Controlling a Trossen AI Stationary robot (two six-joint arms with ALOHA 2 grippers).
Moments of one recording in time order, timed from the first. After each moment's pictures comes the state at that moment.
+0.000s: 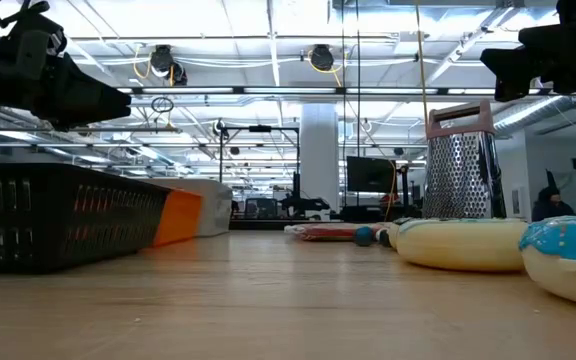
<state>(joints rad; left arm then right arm) -0.38 0.35 0.01 0.29 -0.81 -0.07 0.20 0.03 0.02 0.15 0.00 -0.12</state>
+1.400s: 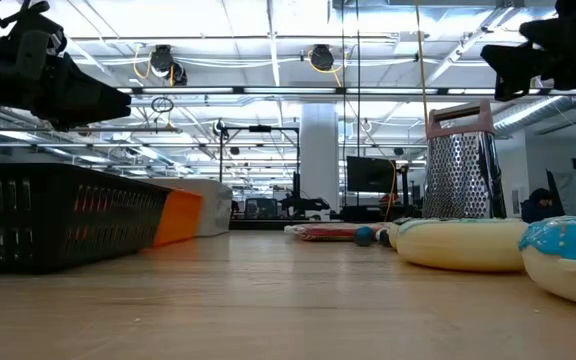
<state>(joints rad) -0.38 0.35 0.01 0.29 -0.81 -0.07 0.20 0.03 0.02 0.17 -0.01 -0.02</state>
